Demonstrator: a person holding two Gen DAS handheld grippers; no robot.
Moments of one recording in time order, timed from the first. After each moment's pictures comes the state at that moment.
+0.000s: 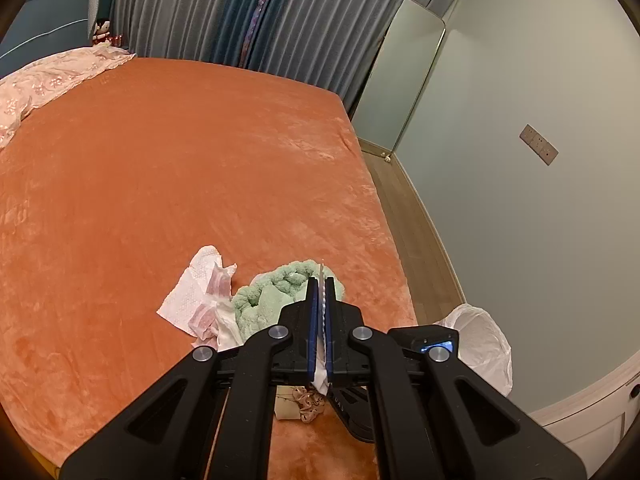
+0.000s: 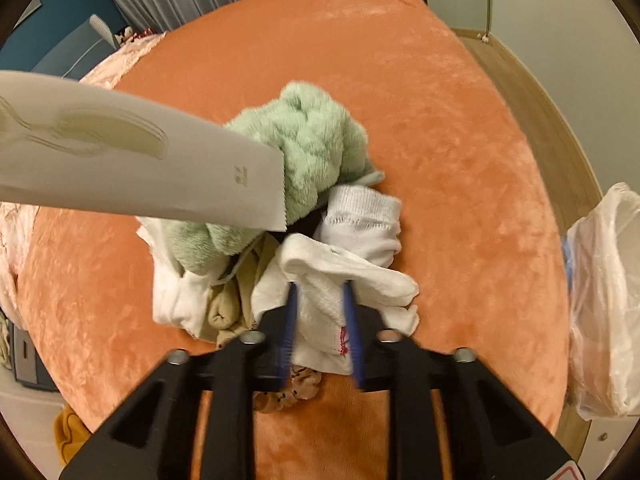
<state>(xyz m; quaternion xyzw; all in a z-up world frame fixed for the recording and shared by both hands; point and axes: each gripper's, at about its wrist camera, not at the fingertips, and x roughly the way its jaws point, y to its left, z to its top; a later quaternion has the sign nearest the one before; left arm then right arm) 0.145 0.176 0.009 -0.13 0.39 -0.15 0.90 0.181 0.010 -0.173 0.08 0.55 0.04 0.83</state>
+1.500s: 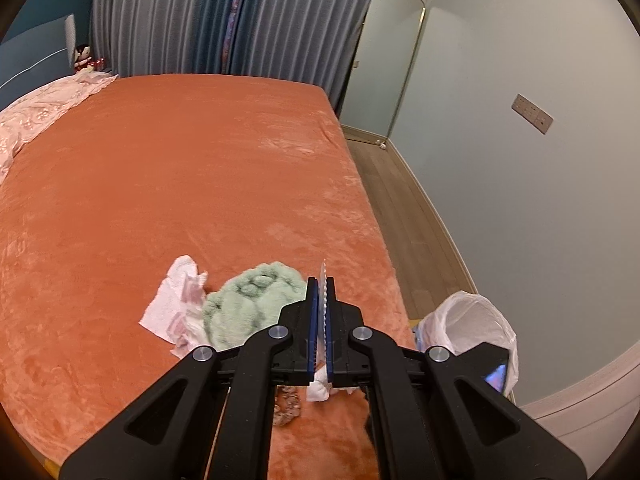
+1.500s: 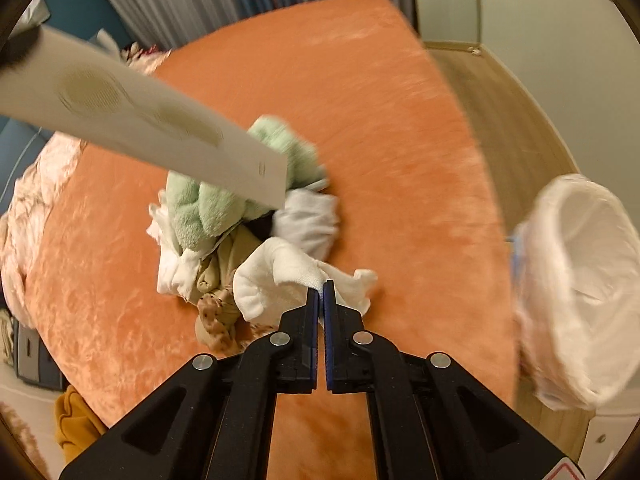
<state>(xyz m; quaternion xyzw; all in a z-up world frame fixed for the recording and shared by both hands) 0.140 0.099 0.024 -0.07 0.39 -0.16 0.90 0.122 -0.048 -0.126 0.09 0.51 0.03 0.85</state>
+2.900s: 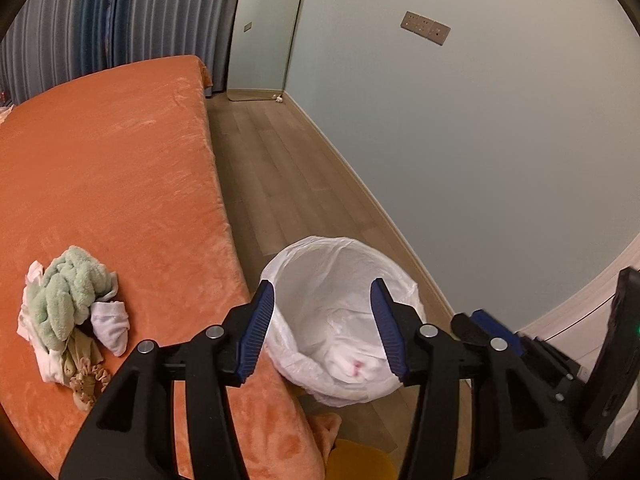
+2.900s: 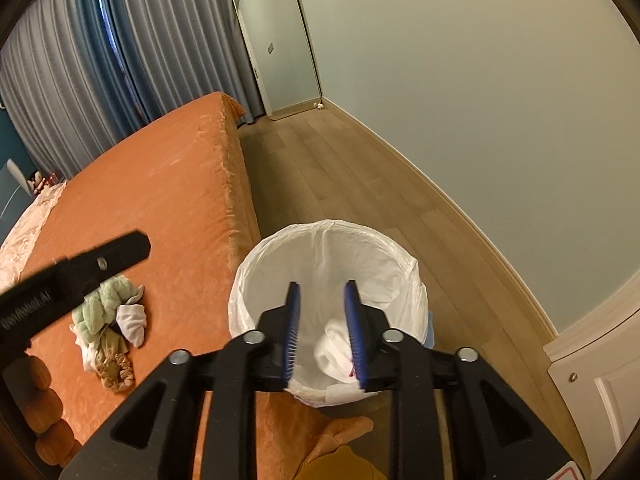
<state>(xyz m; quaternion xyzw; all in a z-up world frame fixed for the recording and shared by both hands) 0.090 -0.140 -0.007 0.00 0.43 -0.31 0.85 0.000 -0.284 -0.023 0.16 0.40 -0.19 0.88</state>
